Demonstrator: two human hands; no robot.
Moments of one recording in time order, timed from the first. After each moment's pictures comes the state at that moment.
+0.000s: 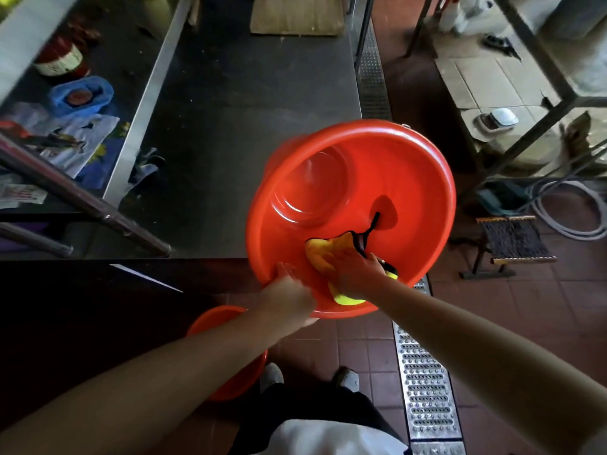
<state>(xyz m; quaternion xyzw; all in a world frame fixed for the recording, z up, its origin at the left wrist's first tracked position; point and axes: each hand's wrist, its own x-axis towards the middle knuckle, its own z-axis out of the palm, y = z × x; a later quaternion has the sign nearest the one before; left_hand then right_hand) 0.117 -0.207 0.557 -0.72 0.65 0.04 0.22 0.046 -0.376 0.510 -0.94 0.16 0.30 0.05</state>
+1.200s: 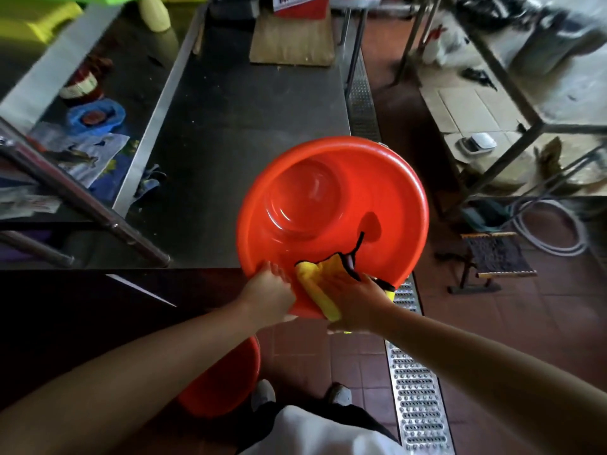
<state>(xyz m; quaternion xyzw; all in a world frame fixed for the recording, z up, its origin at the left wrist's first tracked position) 0.142 -0.197 0.567 -0.71 0.65 0.02 0.28 -0.009 -0.360 0.539 -0.96 0.05 0.26 0.01</state>
